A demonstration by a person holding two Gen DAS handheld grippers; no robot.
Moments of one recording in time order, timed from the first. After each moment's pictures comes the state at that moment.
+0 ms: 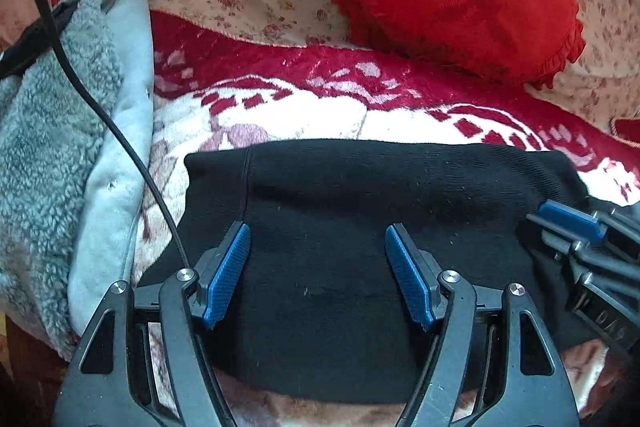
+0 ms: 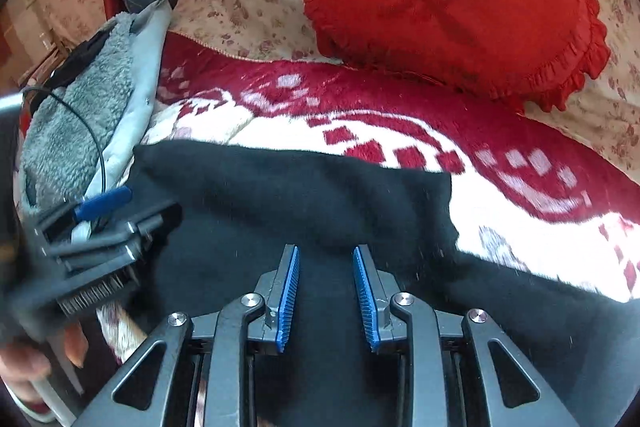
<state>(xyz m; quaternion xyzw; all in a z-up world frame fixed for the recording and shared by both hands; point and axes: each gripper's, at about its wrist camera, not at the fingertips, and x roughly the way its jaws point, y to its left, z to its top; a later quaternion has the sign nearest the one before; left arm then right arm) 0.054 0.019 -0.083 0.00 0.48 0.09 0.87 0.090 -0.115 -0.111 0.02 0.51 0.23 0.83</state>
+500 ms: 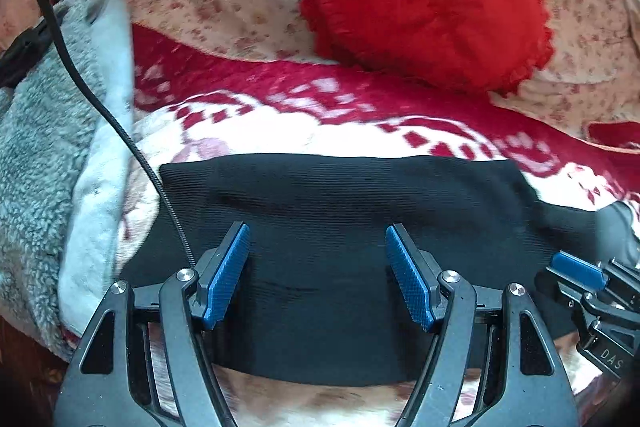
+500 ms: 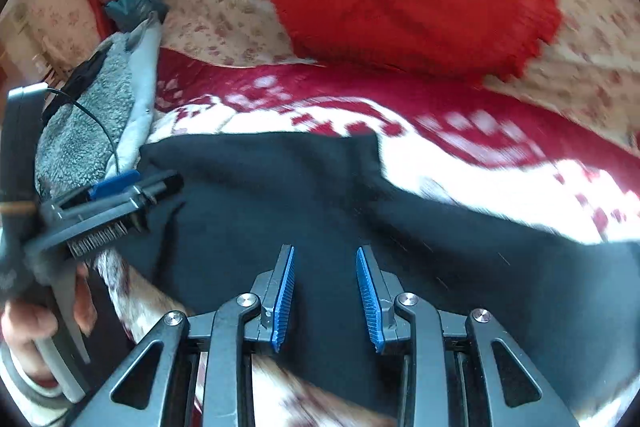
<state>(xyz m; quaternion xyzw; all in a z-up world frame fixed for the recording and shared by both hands) 0.045 -0.009 -0.062 -0.02 0.47 0.05 0.88 0.049 -0.180 -0.095 0.06 0.52 0.21 0.82</state>
